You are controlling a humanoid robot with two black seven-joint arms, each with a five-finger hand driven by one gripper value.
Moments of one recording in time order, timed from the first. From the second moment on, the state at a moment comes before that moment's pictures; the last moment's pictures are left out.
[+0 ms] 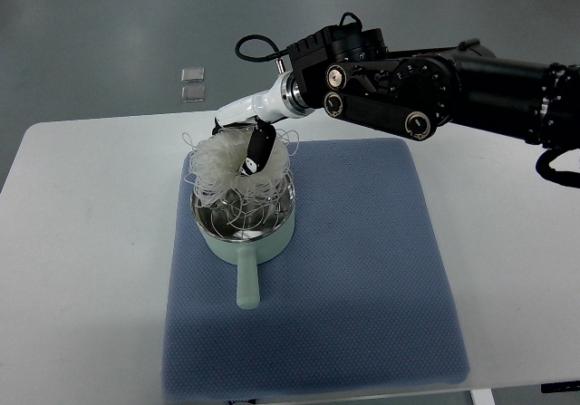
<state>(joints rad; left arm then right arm) -0.04 0.00 -0.04 -0.22 0.02 -0.03 0.19 1.56 0.00 -0.19 0.80 -0.88 0.43 0.04</state>
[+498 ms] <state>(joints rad) -0.05 0.00 -0.04 -0.23 0.02 -0.03 0.19 1.50 0.00 -0.19 0.82 -0.87 0.43 0.05</state>
